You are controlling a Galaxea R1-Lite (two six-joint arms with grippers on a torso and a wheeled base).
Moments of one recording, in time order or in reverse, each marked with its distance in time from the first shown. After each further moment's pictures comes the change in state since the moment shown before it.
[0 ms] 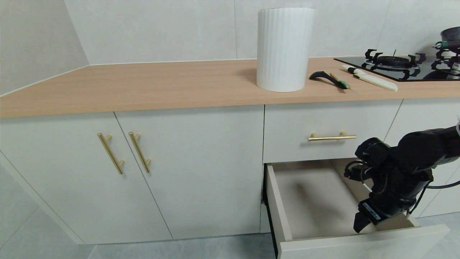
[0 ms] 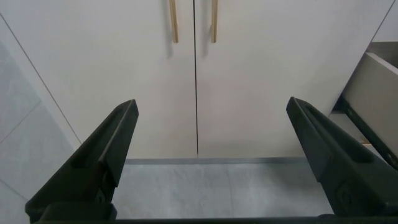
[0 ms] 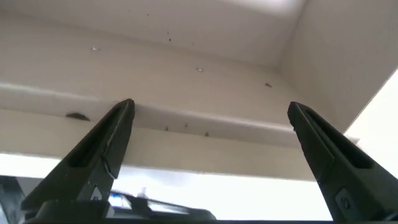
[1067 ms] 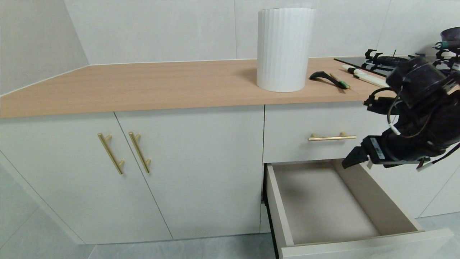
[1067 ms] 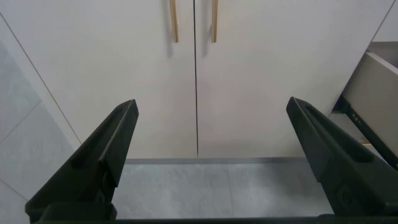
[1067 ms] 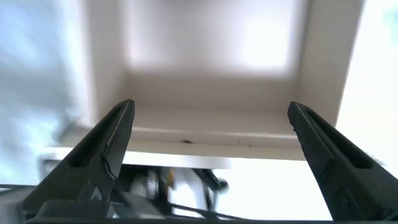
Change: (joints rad) left arm 0.001 0.000 0.001 0.000 0.000 0.000; right arm 0.126 -0.255 -0.396 0.233 0.033 0.354
